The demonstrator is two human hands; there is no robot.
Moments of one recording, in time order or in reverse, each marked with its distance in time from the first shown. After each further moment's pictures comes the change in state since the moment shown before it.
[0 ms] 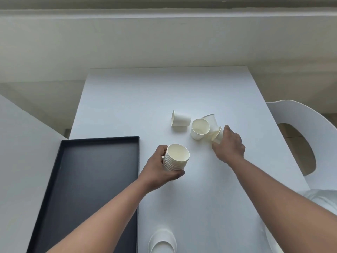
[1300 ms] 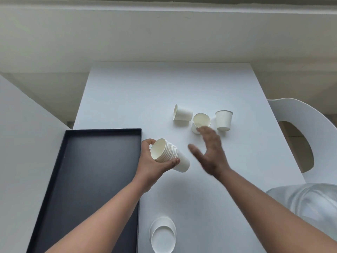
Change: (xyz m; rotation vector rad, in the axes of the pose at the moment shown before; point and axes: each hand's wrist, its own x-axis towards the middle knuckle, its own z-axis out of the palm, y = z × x) left_hand -0.017 -0.021 0.004 -0.323 0.250 -0.034; right_hand -0.083 -0.025 0.013 0.480 0.044 -0.529
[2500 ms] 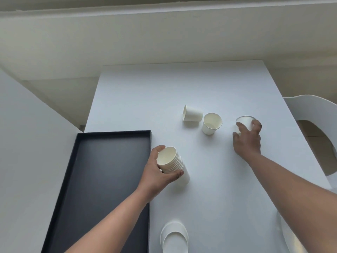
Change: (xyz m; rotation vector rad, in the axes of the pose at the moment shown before) left_hand -0.013 -0.014 -0.021 0.078 -0.068 0.001; right_hand 0.061 0.090 -0.024 -0.265 0.109 0.500
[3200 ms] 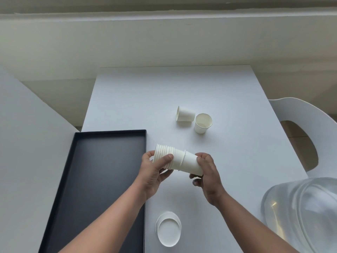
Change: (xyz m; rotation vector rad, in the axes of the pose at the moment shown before) left_hand -0.011 0.025 0.014 -0.623 0.025 -0.292; right_hand -0.177 -0.052 0.008 1.090 -0.499 0.190
